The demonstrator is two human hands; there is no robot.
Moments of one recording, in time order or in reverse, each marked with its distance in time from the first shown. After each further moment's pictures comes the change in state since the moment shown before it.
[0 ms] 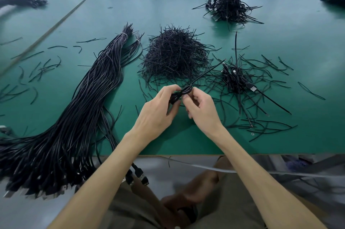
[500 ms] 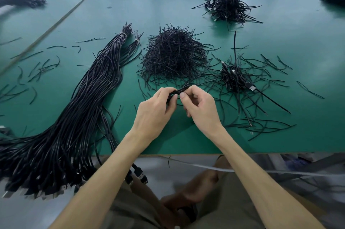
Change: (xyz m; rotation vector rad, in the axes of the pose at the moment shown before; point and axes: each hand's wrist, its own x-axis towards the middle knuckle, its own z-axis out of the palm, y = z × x) left_hand -0.002 0.008 -0.002 0.142 0.130 -0.022; right_hand -0.001 0.000 0.002 0.019 0.023 -0.064
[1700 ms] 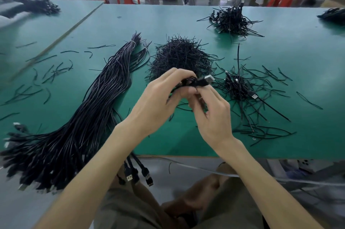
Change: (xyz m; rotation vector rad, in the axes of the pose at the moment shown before) left_hand 0.029 0.031 -0.076 -0.390 -0.052 0.214; right_hand -0.020 -0.063 -0.002 -0.283 0.195 -0.567
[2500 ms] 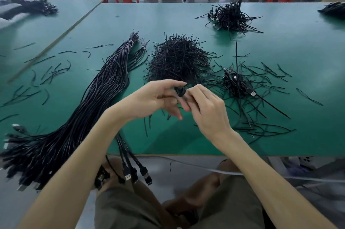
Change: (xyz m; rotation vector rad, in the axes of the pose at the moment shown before) left_hand 0.008 -0.030 -0.013 -0.503 -0.489 -0.455; right_hand -0.001 0.023 -0.001 -0.301 -0.099 -0.118
